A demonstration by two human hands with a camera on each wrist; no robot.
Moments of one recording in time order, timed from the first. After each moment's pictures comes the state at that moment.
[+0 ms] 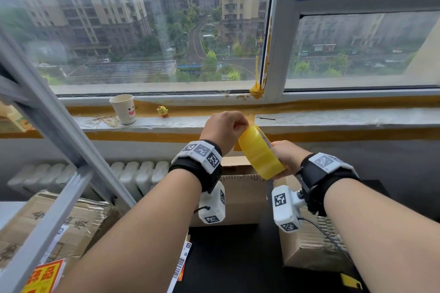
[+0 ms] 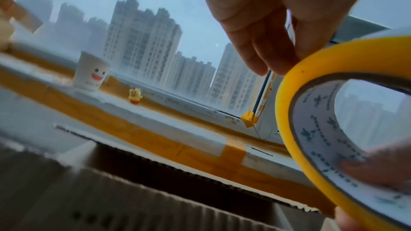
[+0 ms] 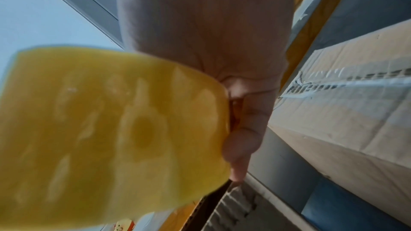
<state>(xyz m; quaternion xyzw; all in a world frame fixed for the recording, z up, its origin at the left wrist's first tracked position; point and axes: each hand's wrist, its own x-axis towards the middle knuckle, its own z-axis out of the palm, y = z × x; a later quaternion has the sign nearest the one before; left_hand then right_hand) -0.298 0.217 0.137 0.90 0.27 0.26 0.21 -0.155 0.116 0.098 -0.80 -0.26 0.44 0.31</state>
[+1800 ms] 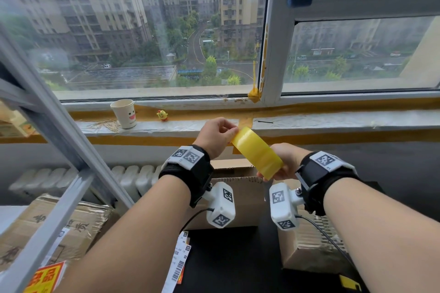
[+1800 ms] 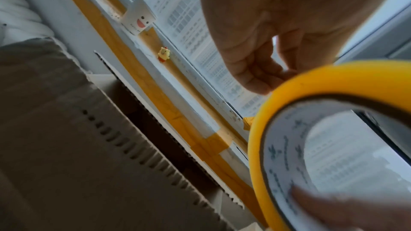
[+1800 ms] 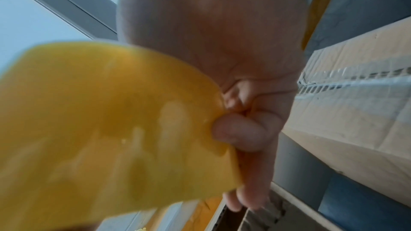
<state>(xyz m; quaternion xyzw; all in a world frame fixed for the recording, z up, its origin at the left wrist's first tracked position) -0.310 0.214 0.136 0.77 0.34 0.25 0.48 -0.145 0.120 0.091 -0.76 -0.18 0.53 0.33</state>
